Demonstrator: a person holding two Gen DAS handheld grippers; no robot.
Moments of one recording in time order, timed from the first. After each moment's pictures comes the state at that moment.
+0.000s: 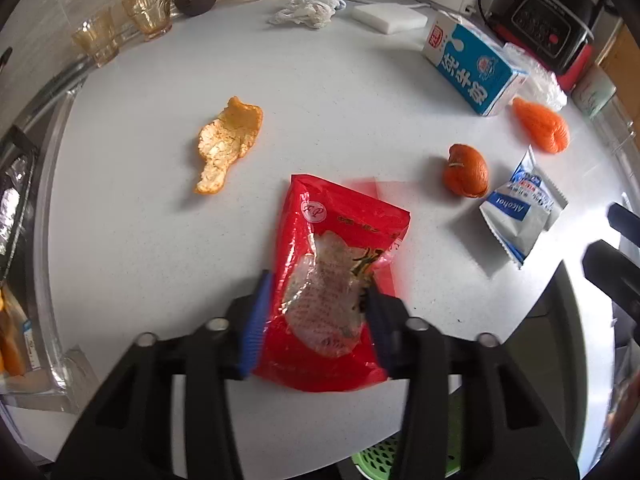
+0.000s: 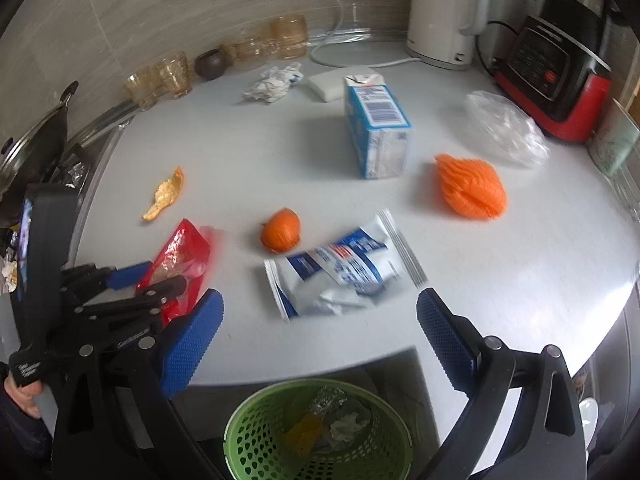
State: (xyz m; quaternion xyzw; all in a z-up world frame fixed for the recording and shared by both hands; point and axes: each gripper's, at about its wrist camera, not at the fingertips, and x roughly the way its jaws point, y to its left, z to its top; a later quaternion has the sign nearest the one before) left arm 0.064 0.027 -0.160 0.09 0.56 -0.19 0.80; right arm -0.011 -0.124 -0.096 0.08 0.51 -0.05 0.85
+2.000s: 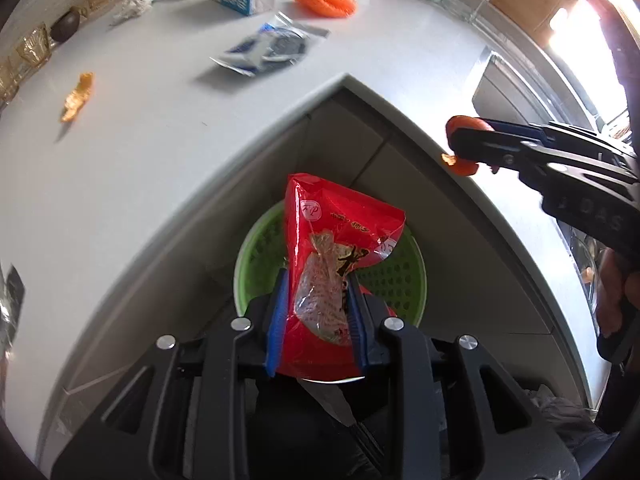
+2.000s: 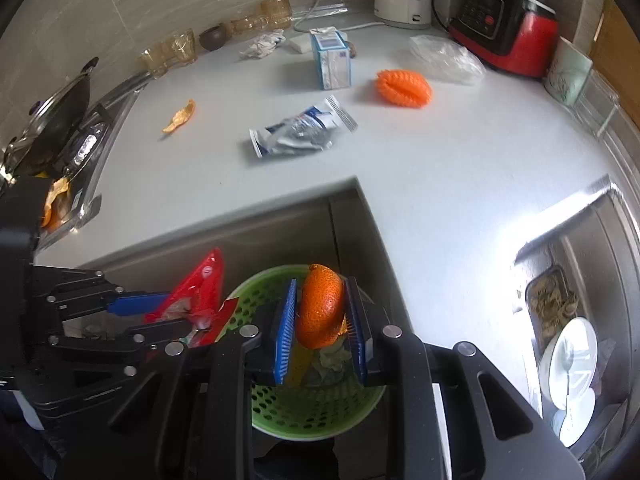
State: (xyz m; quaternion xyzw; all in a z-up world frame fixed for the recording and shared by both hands) left arm -0.123 -0.008 -0.140 0.16 0.58 -0.37 0.71; right arm -0.169 -0.141 -0.087 0.10 0.53 -0.06 0.84
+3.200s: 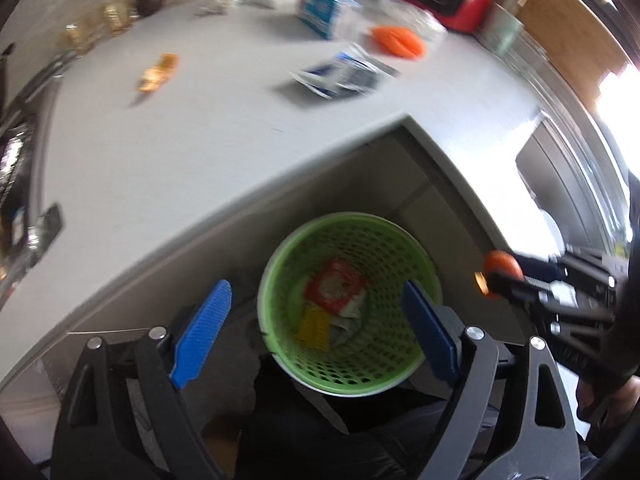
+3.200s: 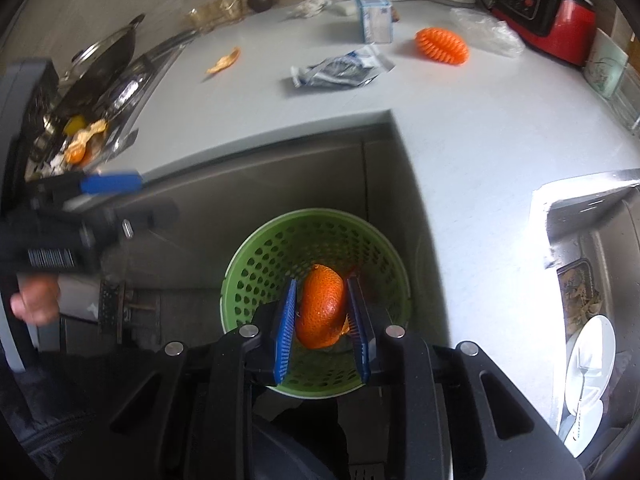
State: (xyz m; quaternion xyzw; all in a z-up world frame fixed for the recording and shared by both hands) left arm -0.119 0.022 -0.117 0.10 0.56 -0.25 0.78; right arm -0.210 -0.131 -0.116 0.09 0.57 0.04 0.82
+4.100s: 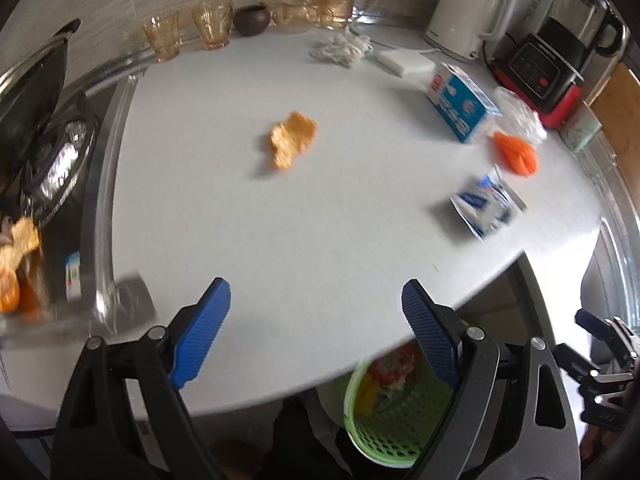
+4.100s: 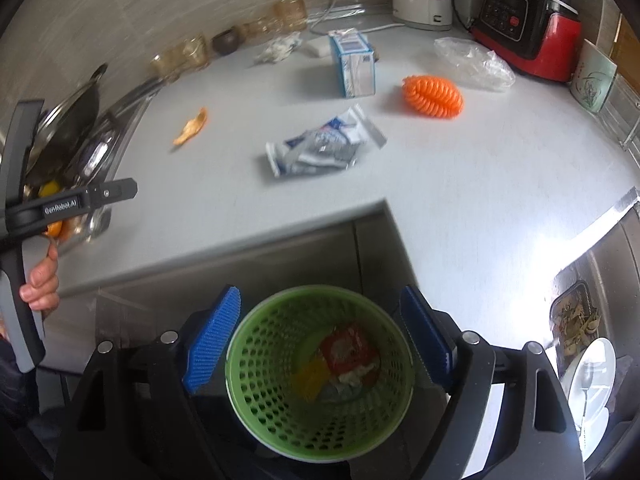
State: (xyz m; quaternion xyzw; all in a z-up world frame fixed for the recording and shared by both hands) left arm 0.010 0.084 -0.104 0.05 0.53 -0.16 0.83; right arm -0.128 -0.140 -0.098 0.12 0.52 -0.03 0.84
